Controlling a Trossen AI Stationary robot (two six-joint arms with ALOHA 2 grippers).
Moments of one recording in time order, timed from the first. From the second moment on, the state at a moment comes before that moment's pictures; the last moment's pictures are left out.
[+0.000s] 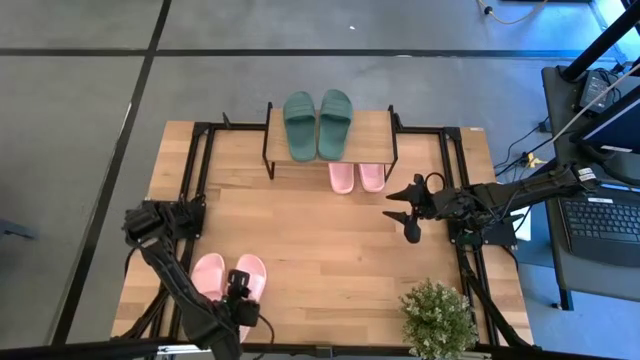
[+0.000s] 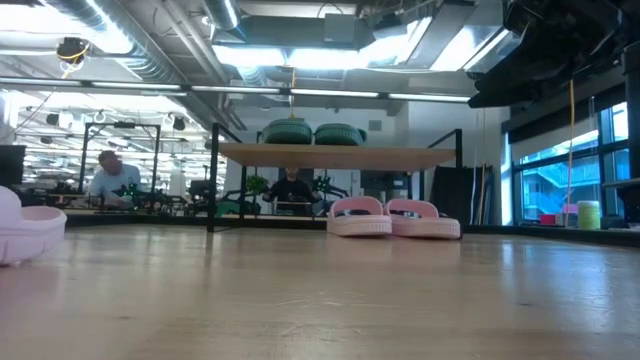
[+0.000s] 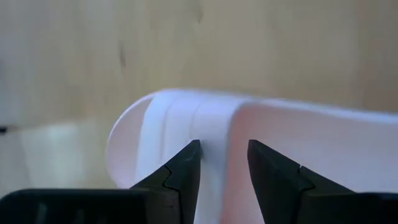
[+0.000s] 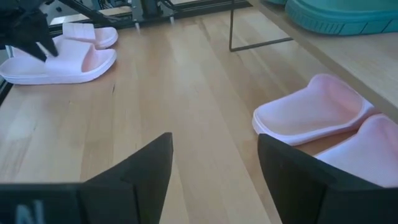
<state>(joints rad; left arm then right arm) -0.98 1.96 1.40 -1.16 -0.45 -0.84 0.22 0.74 0.45 -0.18 0.38 0.29</state>
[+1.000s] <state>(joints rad) -0.80 1.95 1.35 -1.38 -0.63 -0.96 0.22 0.74 0.45 -0.20 0.38 0.28</state>
